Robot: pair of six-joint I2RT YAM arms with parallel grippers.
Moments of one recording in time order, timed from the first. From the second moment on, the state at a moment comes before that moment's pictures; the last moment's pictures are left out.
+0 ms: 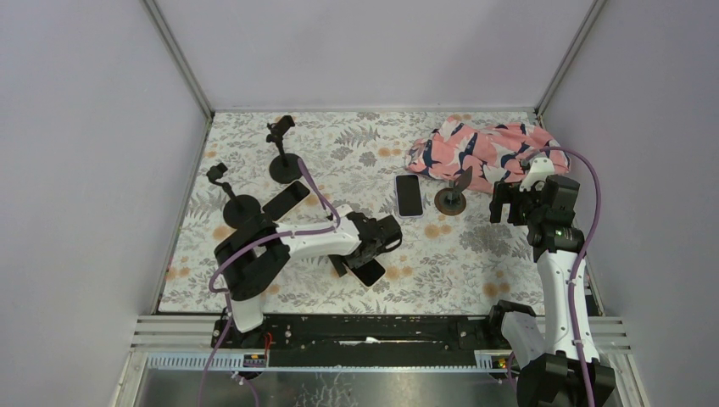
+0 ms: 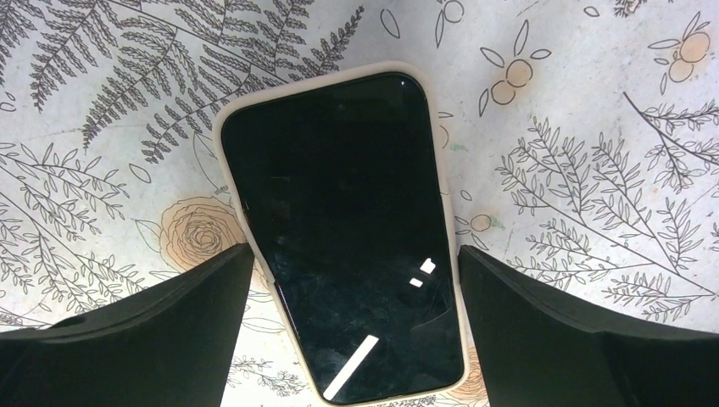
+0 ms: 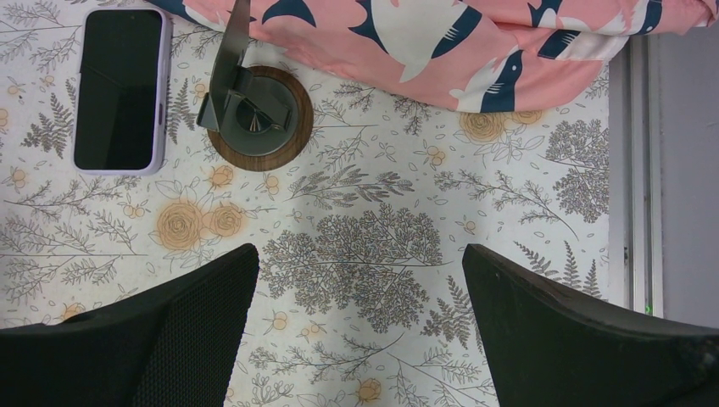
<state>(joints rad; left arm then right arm) -1.01 1.83 1.15 -0.85 -0.42 -1.59 -0.22 0.87 0.75 -0.51 -0.23 -0.16</state>
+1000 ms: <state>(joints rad) -1.03 1.81 1.19 -0.71 -0.44 -1.04 -0.22 0.90 0.75 -0.55 -0.64 -0.16</state>
